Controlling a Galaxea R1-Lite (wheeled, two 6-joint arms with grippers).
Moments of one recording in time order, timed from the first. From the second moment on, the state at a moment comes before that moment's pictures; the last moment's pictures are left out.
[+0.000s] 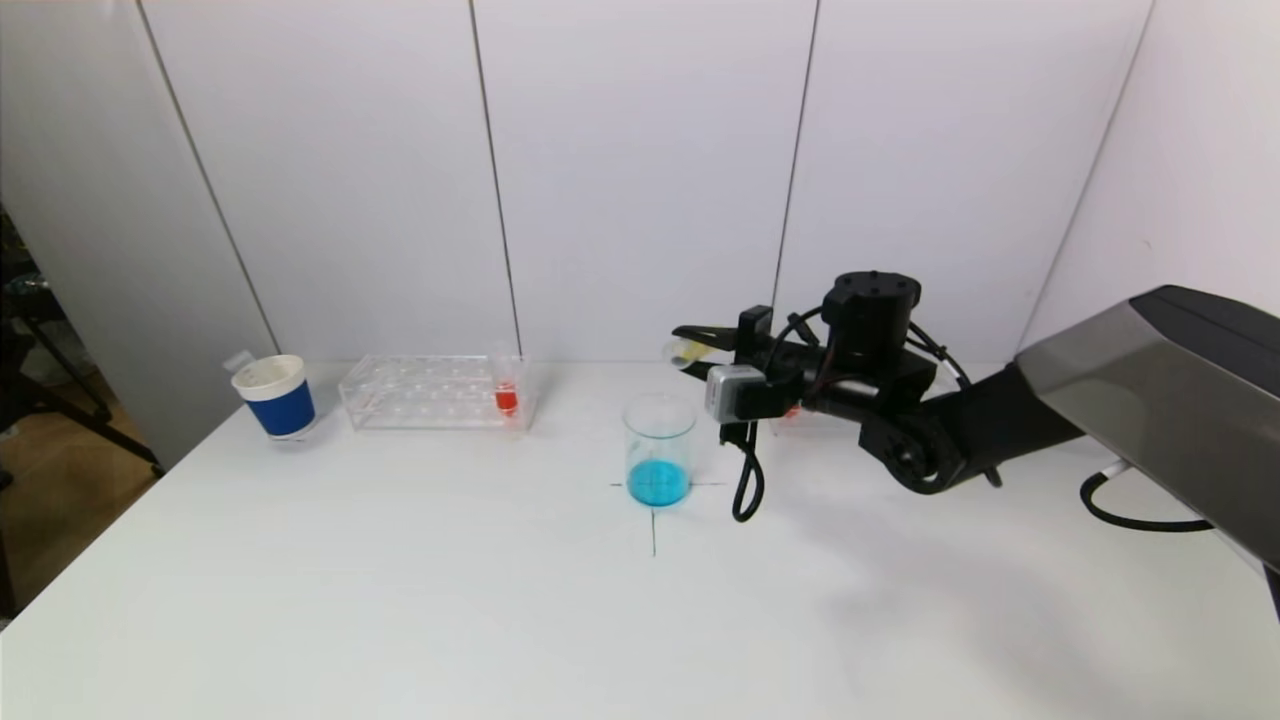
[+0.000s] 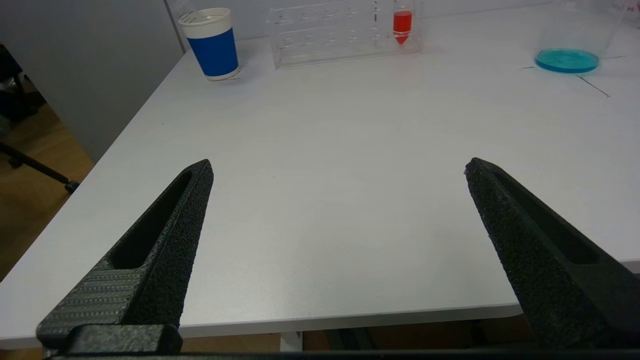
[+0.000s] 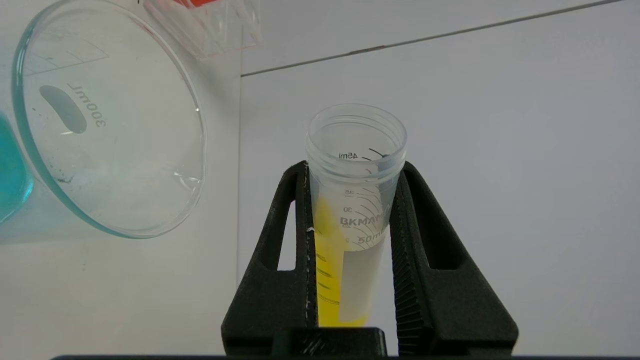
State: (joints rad) left arm 0.00 0.00 0.00 0.01 -0.01 0.08; right arm 0.41 2.27 -1.27 -0.92 0.58 -1.36
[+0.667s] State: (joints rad) left arm 0.00 0.00 0.00 0.01 -0.01 0.08; right arm 0.41 2.28 -1.27 -0.93 0.60 -1.45
